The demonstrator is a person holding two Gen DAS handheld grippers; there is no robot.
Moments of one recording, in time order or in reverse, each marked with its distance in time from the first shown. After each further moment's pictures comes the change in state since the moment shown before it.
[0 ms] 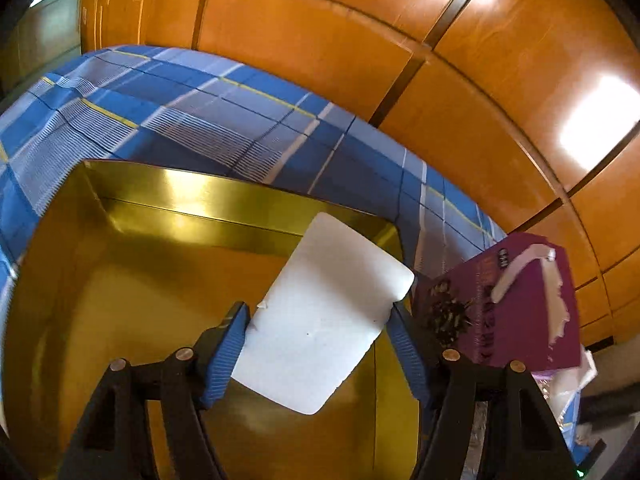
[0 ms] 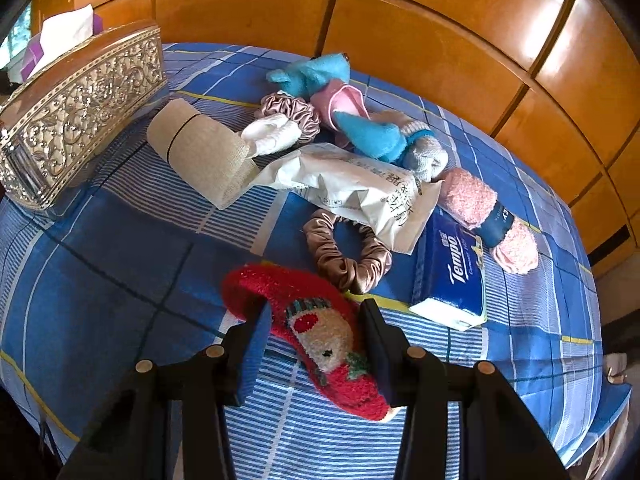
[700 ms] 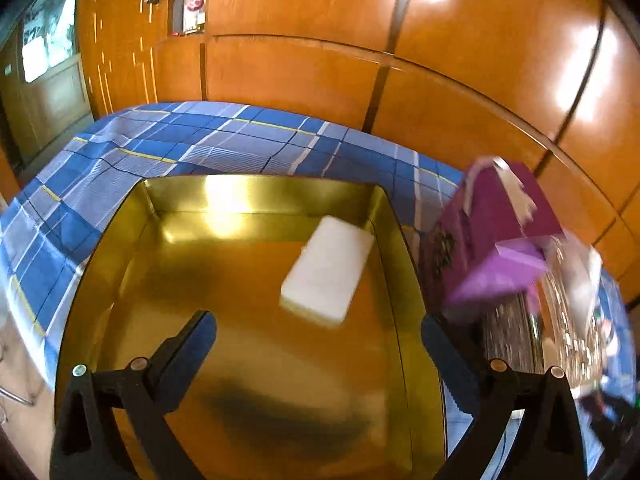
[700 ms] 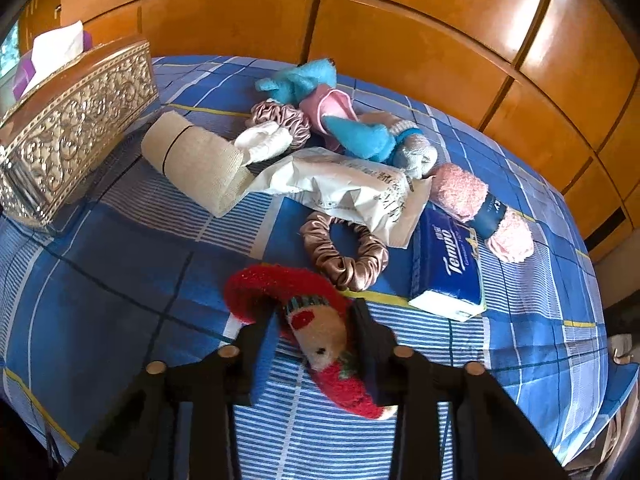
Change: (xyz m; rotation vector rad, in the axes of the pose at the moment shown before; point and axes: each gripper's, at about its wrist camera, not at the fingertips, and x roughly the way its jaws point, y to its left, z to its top) left arm -0.062 -0.021 -0.076 0.185 -0.146 0.137; right arm -0.008 -0.001 -0.003 0.067 -0.026 -0.012
